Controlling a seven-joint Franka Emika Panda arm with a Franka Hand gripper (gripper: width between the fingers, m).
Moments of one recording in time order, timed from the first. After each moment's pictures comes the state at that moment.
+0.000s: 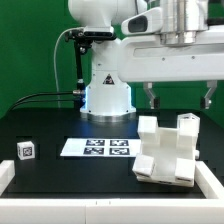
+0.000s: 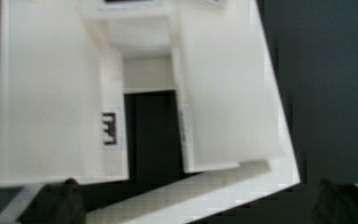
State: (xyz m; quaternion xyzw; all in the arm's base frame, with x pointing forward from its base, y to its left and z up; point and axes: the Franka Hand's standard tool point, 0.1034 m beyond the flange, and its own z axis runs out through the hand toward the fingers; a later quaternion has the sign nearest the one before) arm 0.534 0.090 0.139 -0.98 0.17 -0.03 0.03
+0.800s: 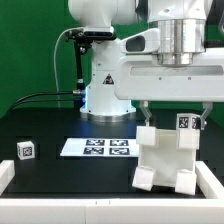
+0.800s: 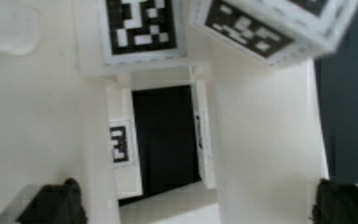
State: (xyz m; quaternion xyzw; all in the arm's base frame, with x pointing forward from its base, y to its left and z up) arm 0.555 0.084 0.113 -0.99 0.17 -0.04 0.02
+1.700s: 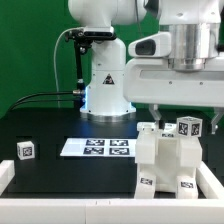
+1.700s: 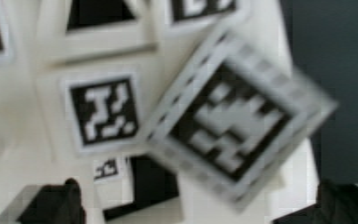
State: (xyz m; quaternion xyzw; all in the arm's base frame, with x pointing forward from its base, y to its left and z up) arm 0.558 0.105 0.118 -0.98 0.18 0.02 0.02
